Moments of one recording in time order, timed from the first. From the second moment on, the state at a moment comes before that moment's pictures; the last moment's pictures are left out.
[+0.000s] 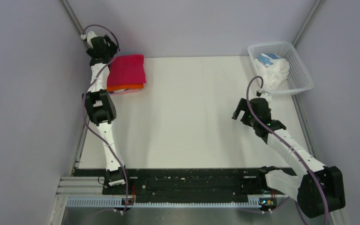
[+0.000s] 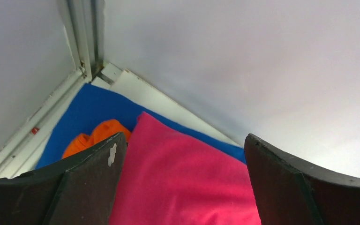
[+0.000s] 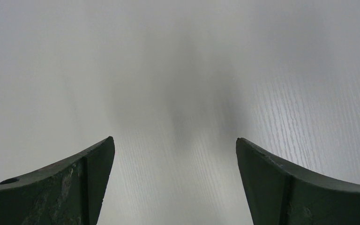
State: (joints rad) left arm 0.21 2.52 2.40 -0.20 -0.12 -0.48; right arm 0.27 1.05 0.63 -0.28 0.22 0.53
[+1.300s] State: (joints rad) left arm 0.28 2.20 1.74 -0.23 0.09 -0.48; right arm 0.27 1.12 0.63 -0.28 0.24 0.52
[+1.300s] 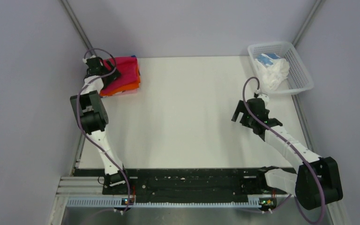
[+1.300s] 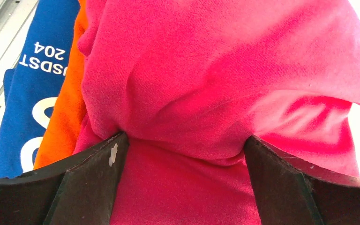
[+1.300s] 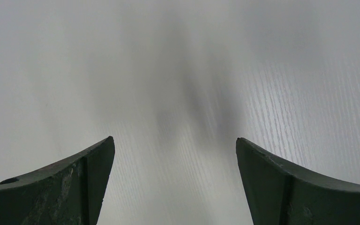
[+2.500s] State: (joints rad) left arm 0.15 2.51 2.23 -0.08 0.34 -0.48; right arm 0.27 0.95 0.53 -0.18 0.38 0.52
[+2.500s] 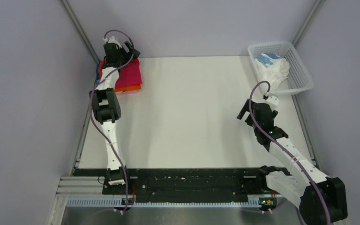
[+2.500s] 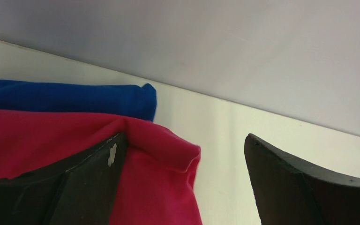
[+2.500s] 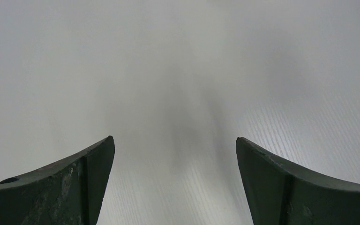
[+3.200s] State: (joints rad) left arm 0.09 2.47 2.27 -0.09 0.11 -0.44; right arm 0.27 0.92 0.52 -0.15 0.35 0.52
